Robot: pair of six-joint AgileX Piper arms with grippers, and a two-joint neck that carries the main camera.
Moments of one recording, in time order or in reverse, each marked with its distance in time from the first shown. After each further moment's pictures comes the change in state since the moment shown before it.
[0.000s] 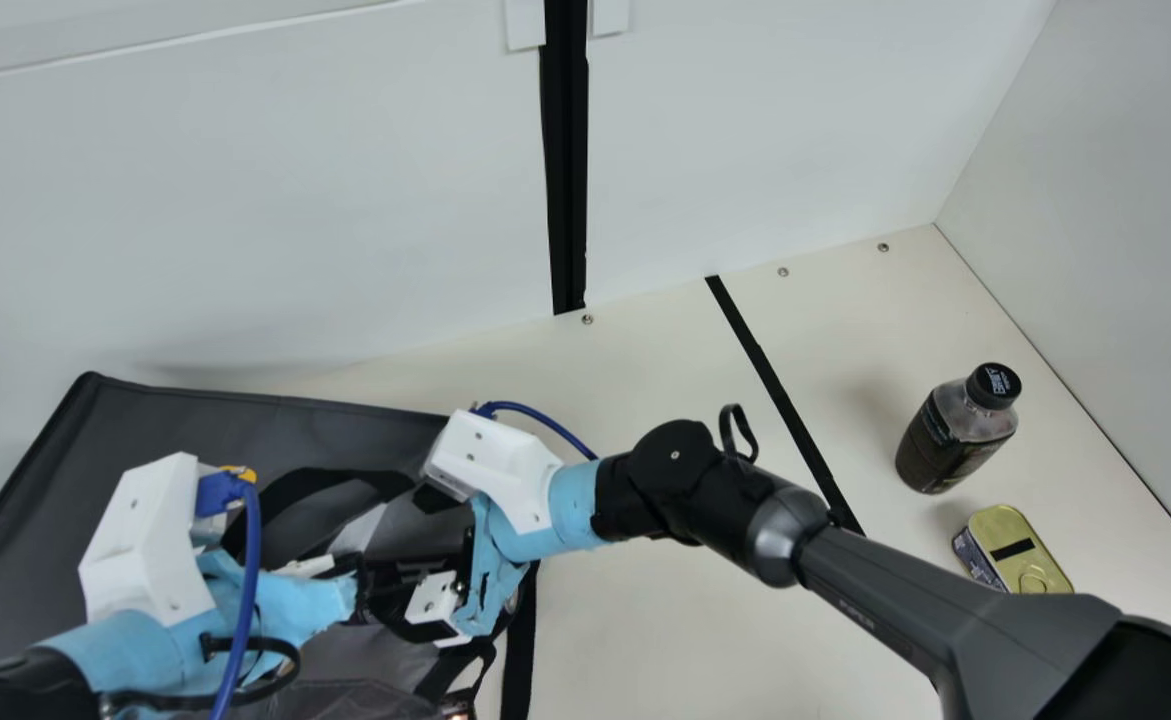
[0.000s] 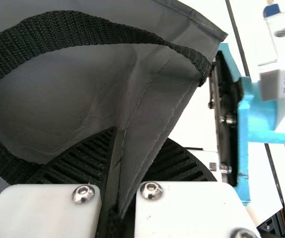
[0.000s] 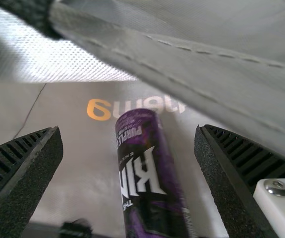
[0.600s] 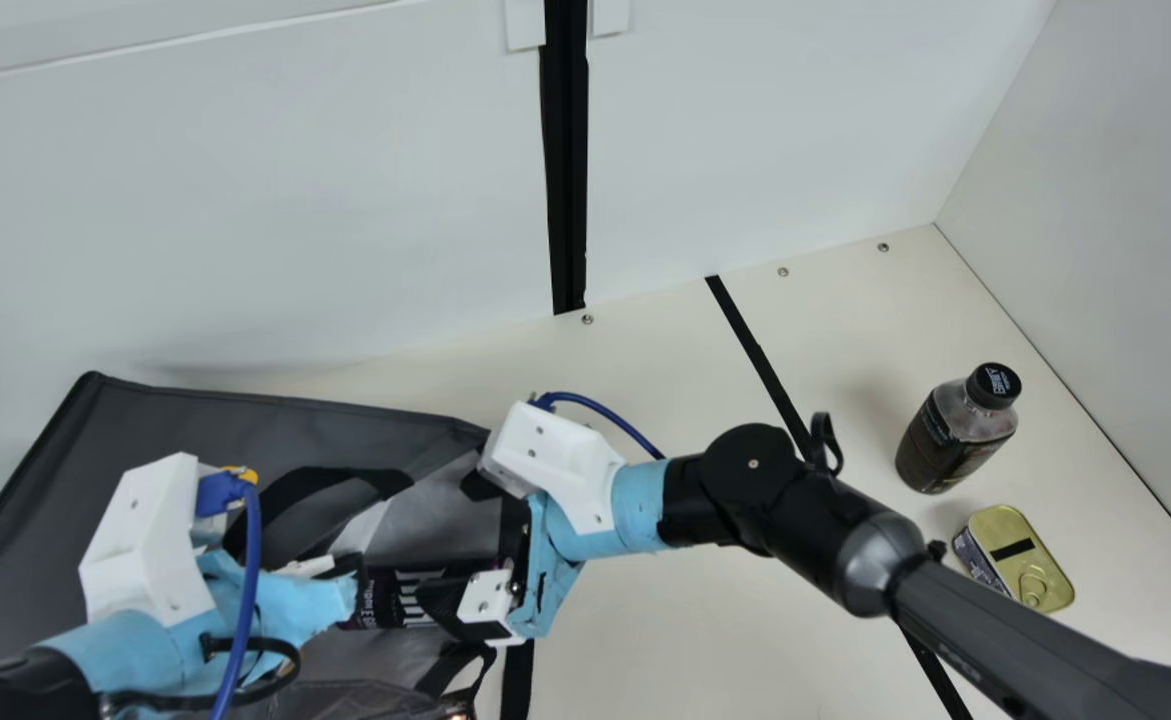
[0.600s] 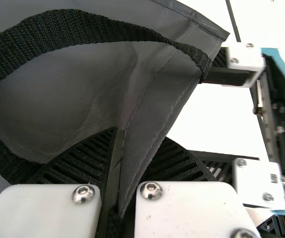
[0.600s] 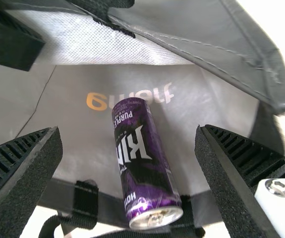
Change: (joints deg) left arm 0.0 0.0 0.0 0.0 0.0 0.0; right arm -5.0 -9.5 5.8 -3.3 1.8 1.5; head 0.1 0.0
